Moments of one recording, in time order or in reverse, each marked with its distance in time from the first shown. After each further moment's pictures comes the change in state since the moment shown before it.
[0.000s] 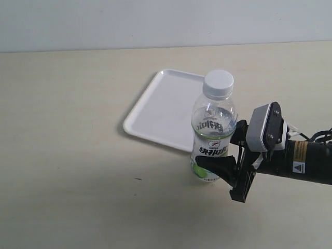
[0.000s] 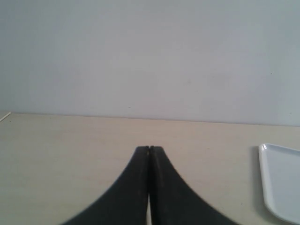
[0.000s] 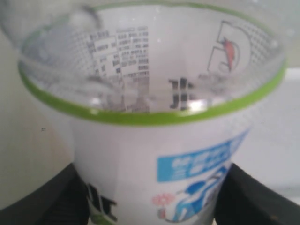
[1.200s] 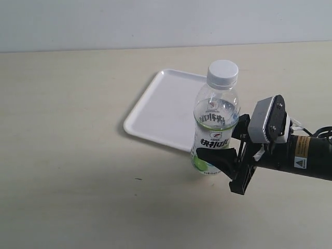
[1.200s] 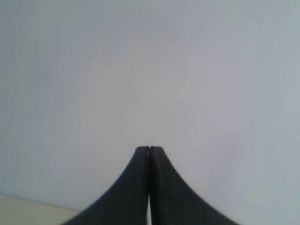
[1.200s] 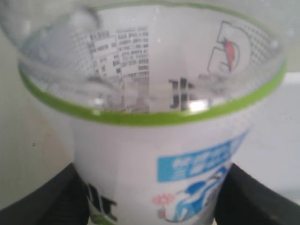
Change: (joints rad) left arm 0.000 0.000 0.004 0.045 -0.378 -0.310; right arm 0.000 -0.039 0.000 0.022 0.007 0.053
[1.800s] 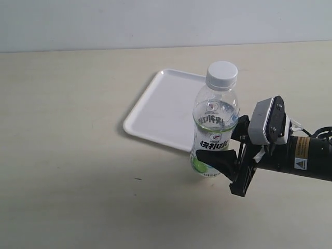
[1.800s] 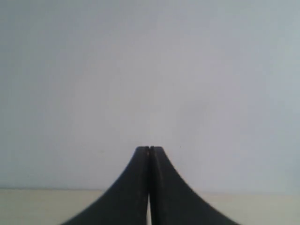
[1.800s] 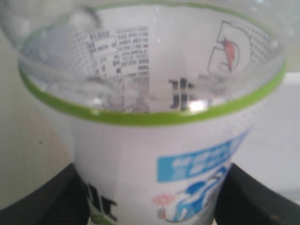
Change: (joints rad) left arm 0.000 0.638 -0.407 0.622 -0.097 -0.550; right arm 0.000 0.000 0.000 -0.017 0.000 0.006
